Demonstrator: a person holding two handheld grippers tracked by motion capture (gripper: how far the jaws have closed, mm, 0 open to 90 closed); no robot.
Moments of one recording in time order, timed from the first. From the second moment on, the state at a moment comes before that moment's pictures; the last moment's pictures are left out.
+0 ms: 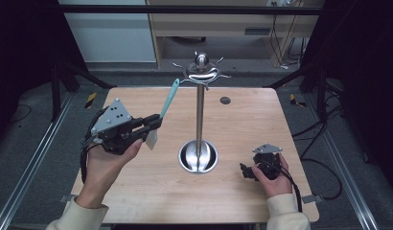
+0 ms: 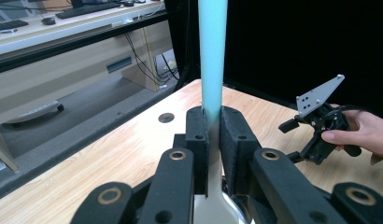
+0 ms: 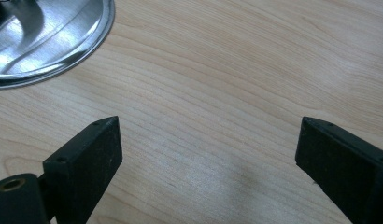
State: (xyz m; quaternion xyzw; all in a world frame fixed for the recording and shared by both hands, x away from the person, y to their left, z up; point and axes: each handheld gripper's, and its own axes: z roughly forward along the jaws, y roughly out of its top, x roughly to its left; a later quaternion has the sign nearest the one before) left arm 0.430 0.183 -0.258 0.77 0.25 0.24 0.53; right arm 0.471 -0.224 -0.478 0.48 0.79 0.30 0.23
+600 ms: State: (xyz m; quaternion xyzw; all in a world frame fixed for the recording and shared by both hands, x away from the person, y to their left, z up) left arm 0.440 0.173 -0.260 0.78 0.25 0.23 0.53; right arm 0.471 -0.224 -0.478 0.48 0.79 0.30 0.23
